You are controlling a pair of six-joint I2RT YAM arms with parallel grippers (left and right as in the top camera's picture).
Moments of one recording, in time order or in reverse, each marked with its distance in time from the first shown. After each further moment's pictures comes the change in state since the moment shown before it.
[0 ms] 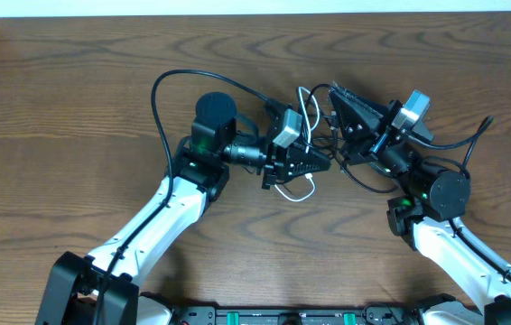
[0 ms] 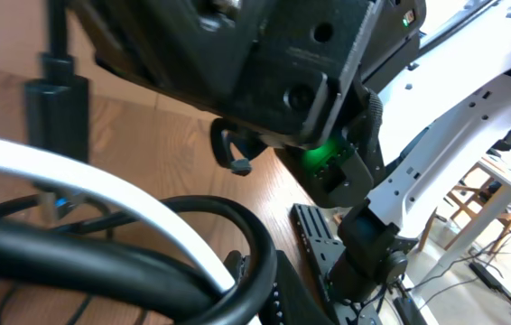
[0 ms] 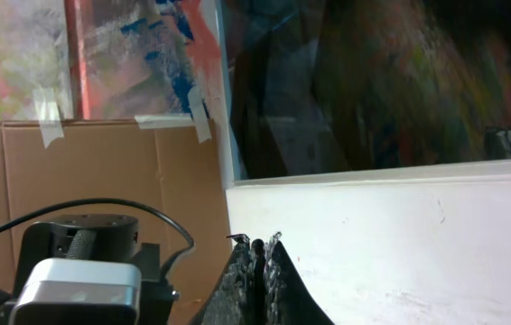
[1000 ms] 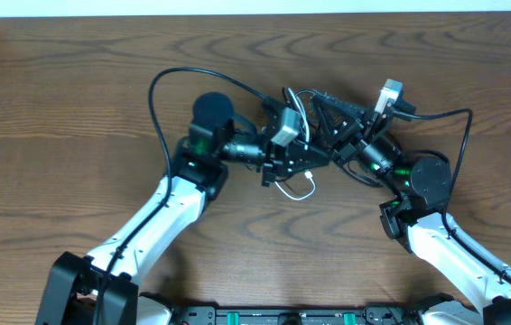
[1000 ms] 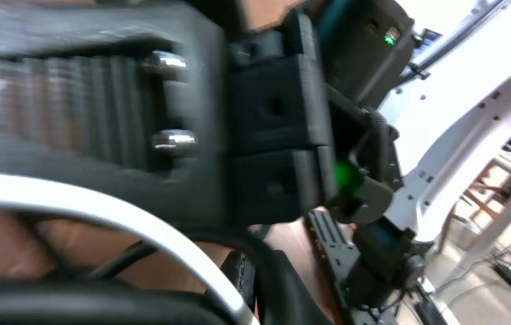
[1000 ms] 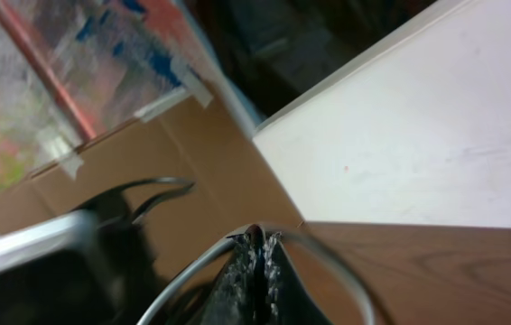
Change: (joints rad) left arm 0.040 0.000 0.000 0.055 -0.018 -0.001; right arm 0.058 0.003 0.000 -0.230 0.014 0.335
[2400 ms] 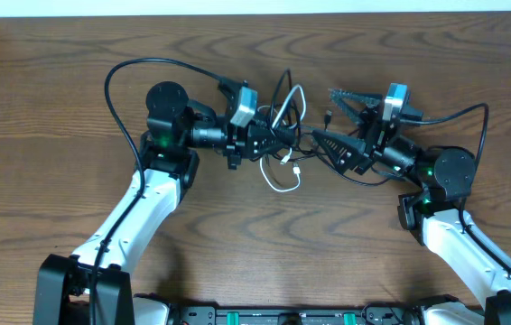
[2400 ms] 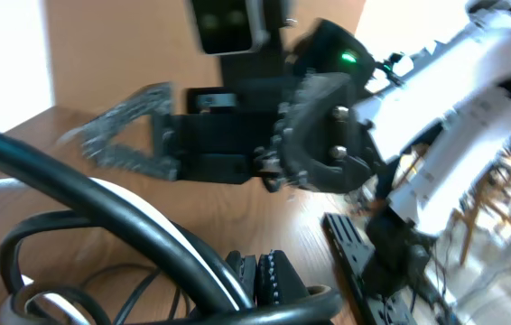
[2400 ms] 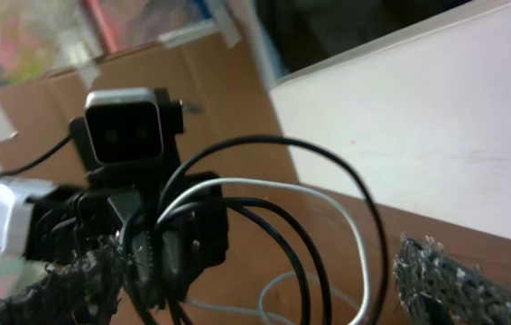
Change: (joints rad) left arm 0.167 0.000 0.000 0.126 0.144 -0.086; right arm -0.168 0.004 0.000 -0.005 -0.362 -0.180
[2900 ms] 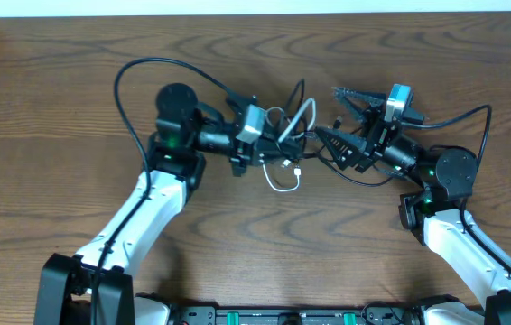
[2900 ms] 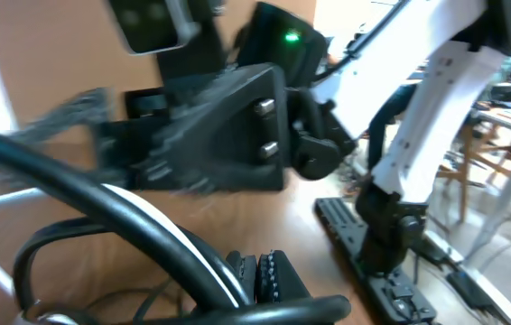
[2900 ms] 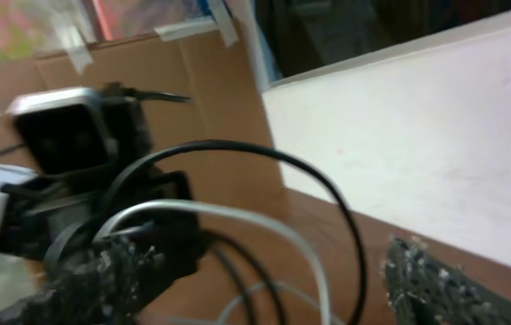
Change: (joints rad) left arm -0.052 0.000 0.000 -0.016 0.059 0.172; right arm -0.010 0.000 0.000 0.001 0.028 -0.095
